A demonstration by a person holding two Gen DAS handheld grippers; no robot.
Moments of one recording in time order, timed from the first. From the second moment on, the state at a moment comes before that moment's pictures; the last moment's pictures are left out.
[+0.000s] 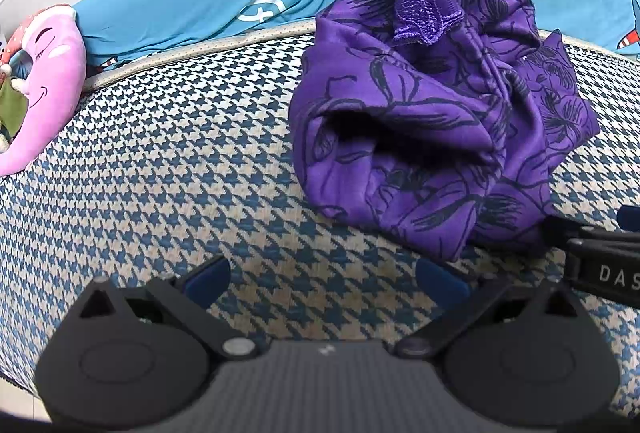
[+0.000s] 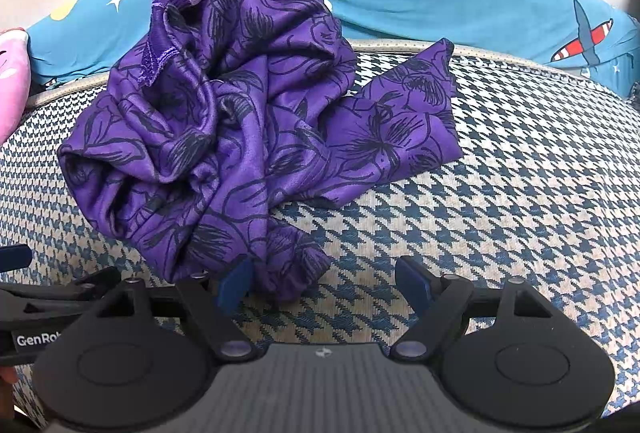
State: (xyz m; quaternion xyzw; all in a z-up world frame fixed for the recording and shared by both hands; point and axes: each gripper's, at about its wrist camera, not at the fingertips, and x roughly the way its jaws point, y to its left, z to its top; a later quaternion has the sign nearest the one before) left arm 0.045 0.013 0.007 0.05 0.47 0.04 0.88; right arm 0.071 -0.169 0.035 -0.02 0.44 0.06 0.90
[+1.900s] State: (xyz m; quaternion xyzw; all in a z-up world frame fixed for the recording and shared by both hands) left arm 0.054 0.036 0.049 -0.02 0.39 0.06 0.92; right arm 0.088 -0.159 0.068 0.02 0.34 0.17 0.92
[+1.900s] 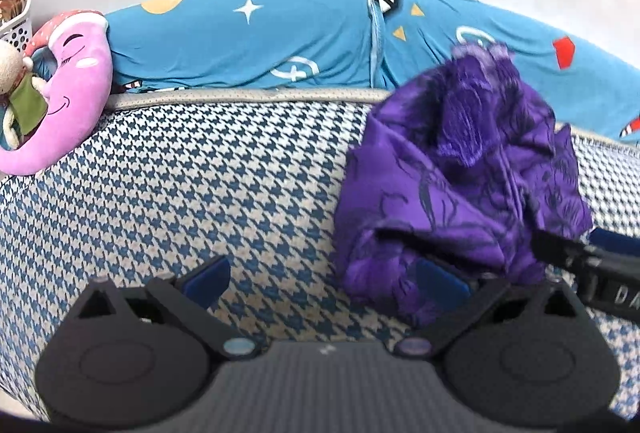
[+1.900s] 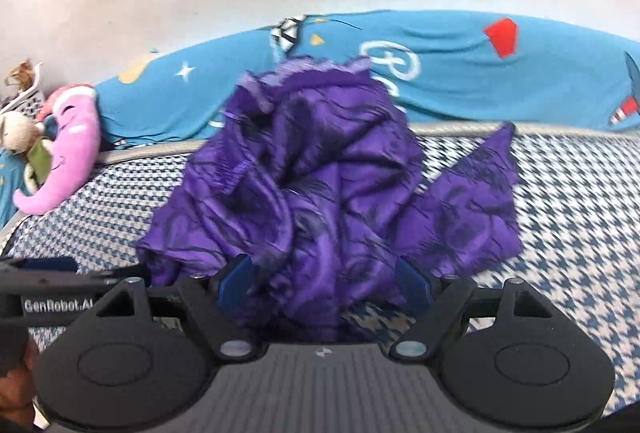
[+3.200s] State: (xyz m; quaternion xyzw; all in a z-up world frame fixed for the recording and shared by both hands) left arm 0.079 0.064 0.049 -0.05 0.42 0.05 0.91; right arm 0.097 -0.189 0.062 0.03 0.31 0.13 0.94
